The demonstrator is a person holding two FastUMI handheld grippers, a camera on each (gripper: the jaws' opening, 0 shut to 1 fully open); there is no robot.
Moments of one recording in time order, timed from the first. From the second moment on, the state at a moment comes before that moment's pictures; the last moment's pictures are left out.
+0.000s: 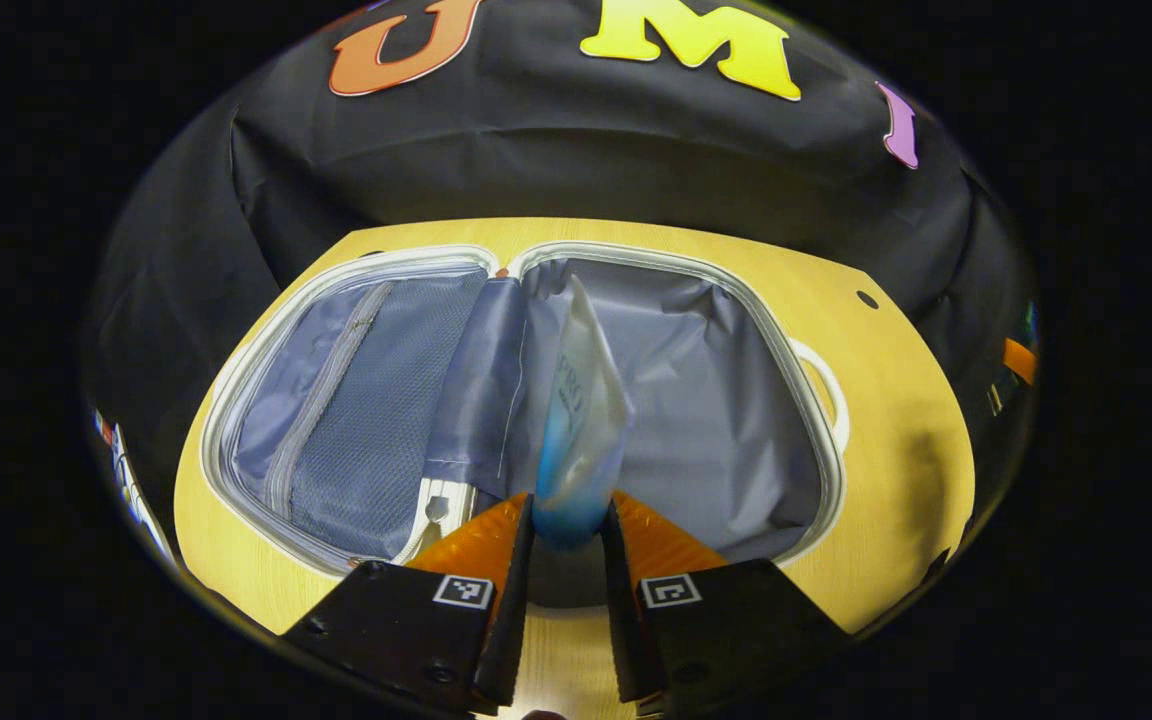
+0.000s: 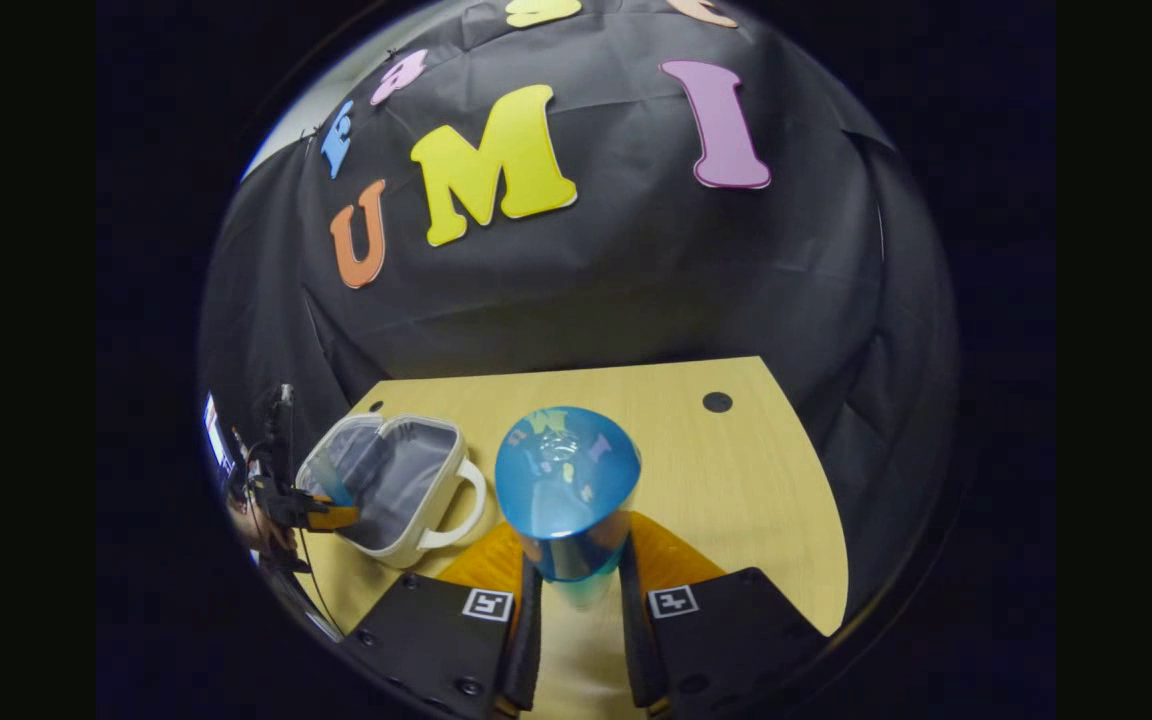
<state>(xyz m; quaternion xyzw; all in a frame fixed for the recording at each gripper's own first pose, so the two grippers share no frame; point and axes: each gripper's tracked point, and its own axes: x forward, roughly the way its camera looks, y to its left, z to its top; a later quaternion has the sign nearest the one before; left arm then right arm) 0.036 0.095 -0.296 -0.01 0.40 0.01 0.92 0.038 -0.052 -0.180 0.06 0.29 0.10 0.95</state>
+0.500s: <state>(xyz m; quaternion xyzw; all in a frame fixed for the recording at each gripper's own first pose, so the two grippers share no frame) 0.041 0.095 -0.322 -0.03 0.48 0.05 0.87 0.038 -0.065 -0.169 0.07 0.29 0.08 0.95</state>
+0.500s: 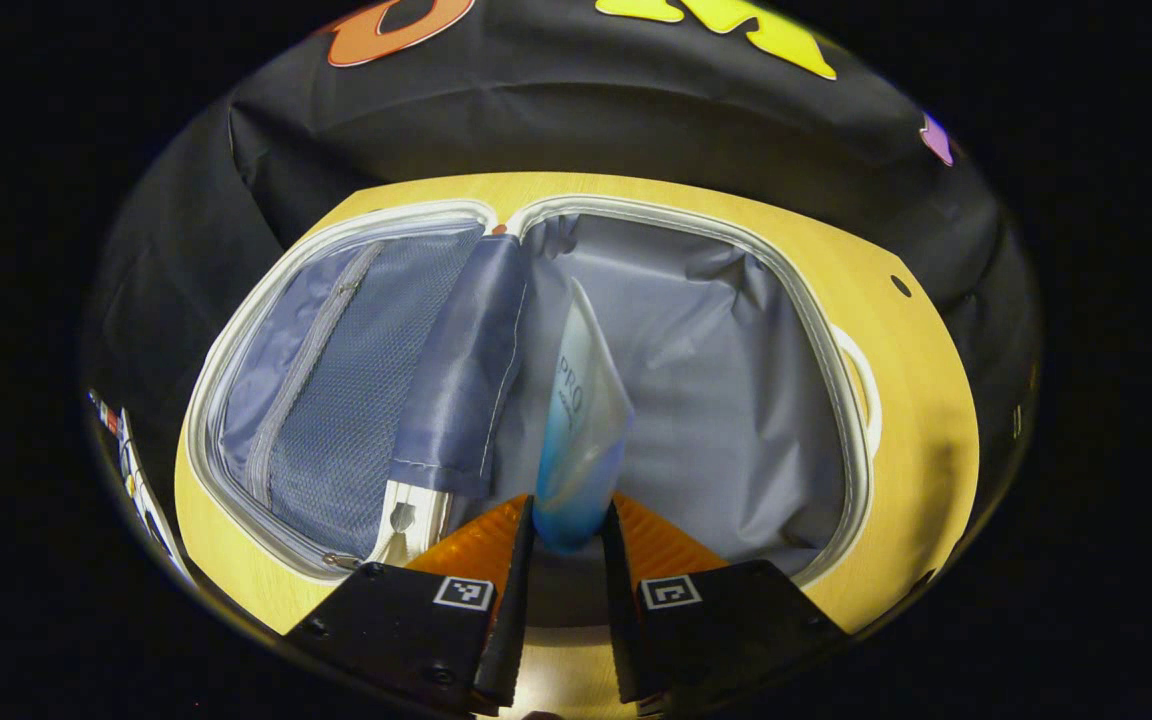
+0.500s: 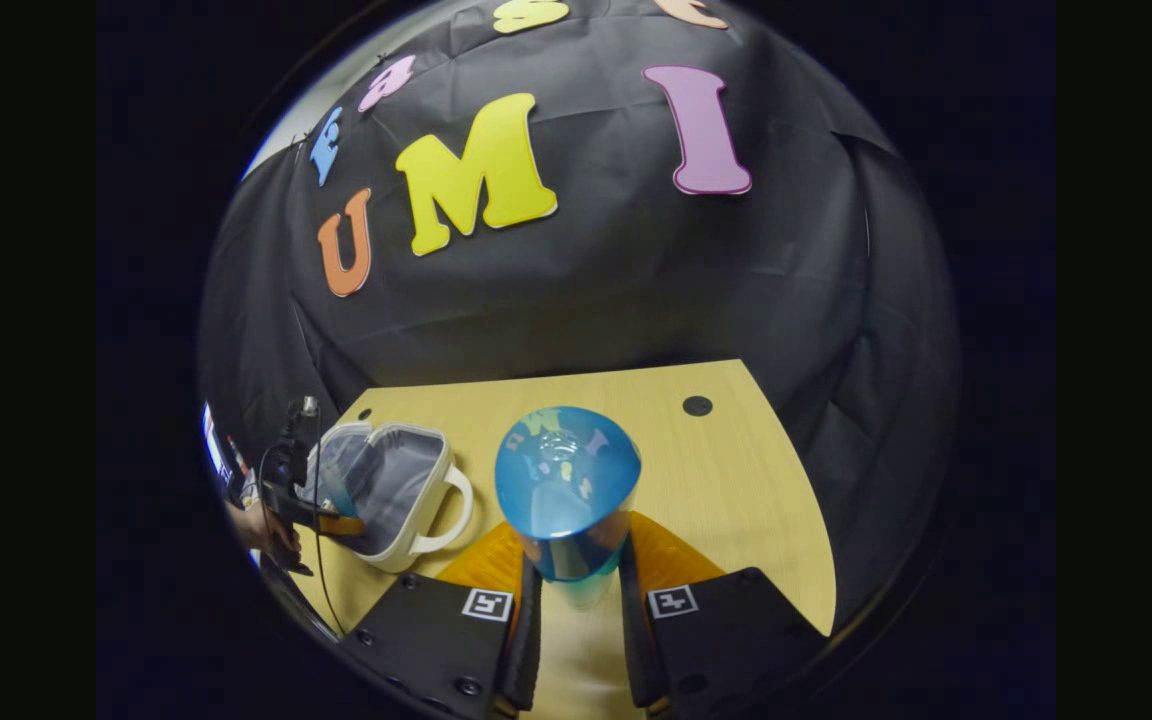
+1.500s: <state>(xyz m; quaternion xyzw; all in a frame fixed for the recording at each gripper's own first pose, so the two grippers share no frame) 0.047 0.075 -0.299 -0.11 0.48 0.05 0.87 0.026 -0.016 -0.165 0.06 0.30 0.13 0.94</state>
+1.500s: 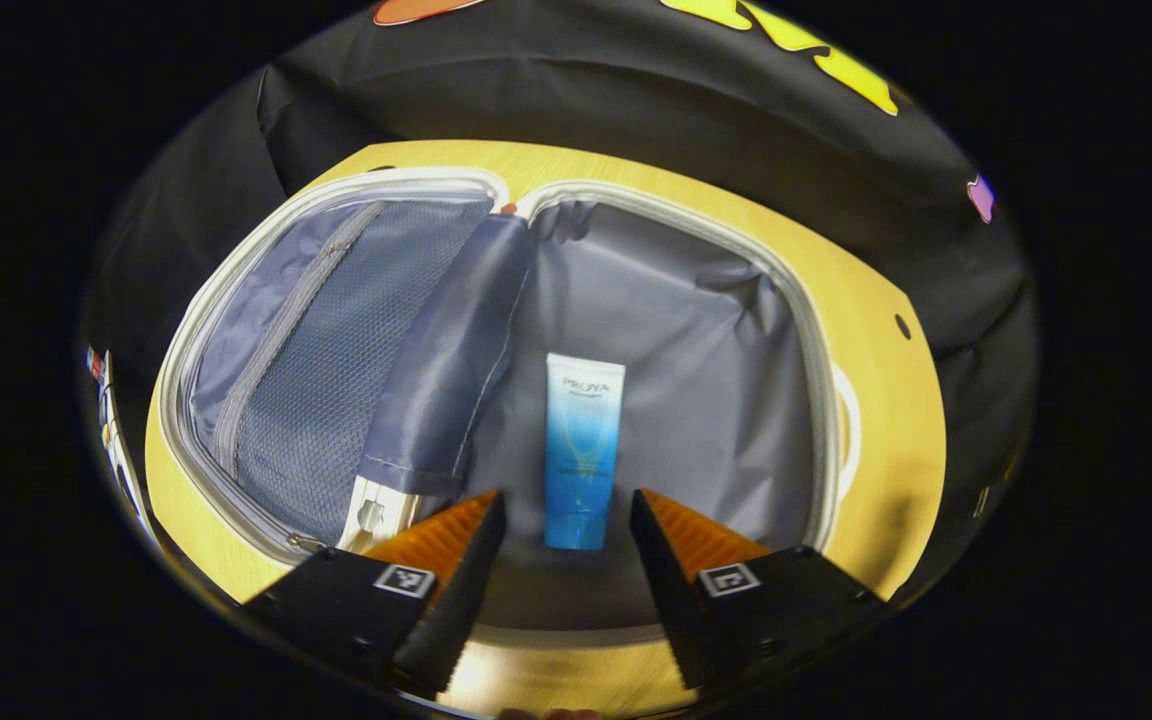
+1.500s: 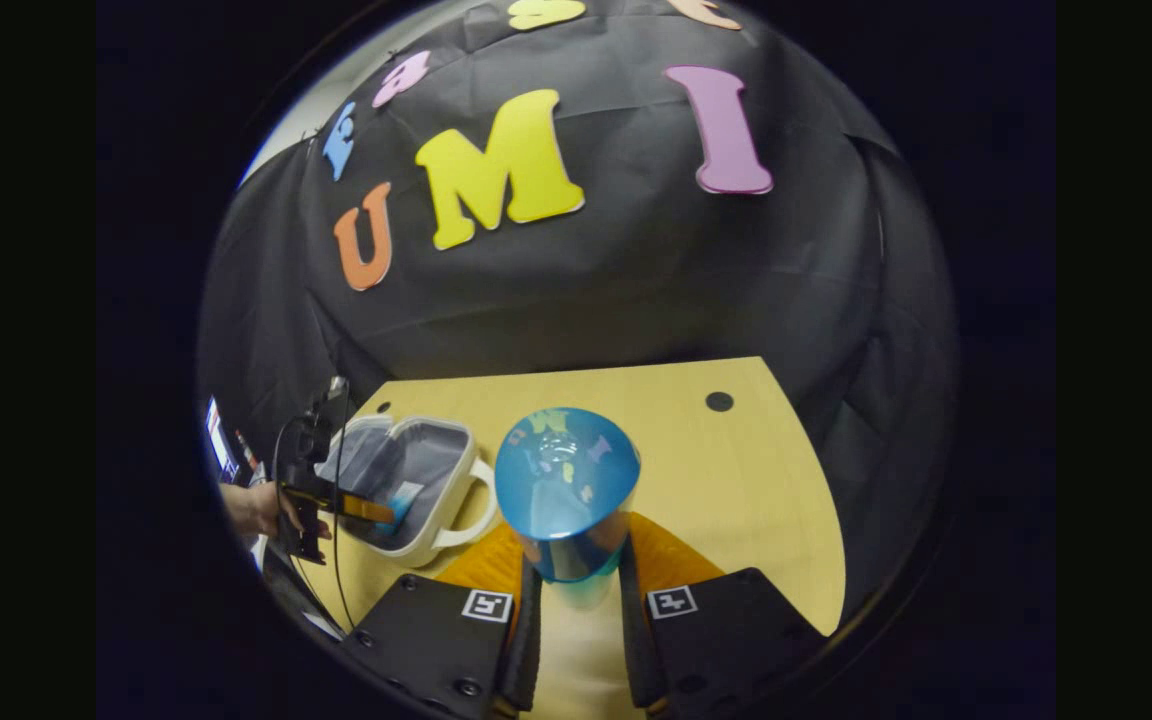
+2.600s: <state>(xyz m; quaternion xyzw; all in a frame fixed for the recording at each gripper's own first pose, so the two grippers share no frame) -0.134 0.241 -0.208 -0.16 0.30 0.13 0.93 0.065 0.272 -0.340 0.04 0.52 0.22 0.83</state>
